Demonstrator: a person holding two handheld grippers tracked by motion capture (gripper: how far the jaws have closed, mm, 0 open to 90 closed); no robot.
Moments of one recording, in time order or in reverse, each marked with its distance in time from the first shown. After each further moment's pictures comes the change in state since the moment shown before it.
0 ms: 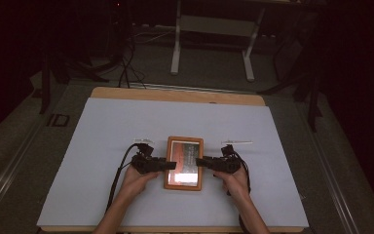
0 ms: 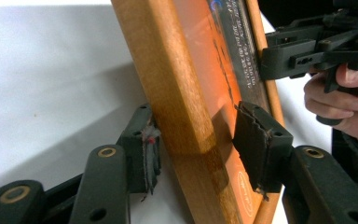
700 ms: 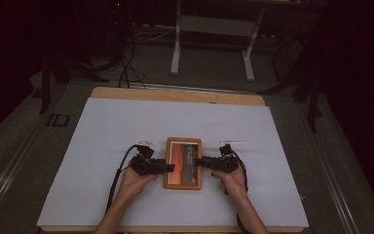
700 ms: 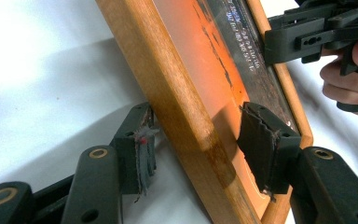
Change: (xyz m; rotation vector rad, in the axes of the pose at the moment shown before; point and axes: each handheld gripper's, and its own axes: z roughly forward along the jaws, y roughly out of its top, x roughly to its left) left arm -0.007 -0.004 -0.004 0.029 0.091 0.040; right arm -0.008 -0.001 0.010 0.006 0.012 0.038
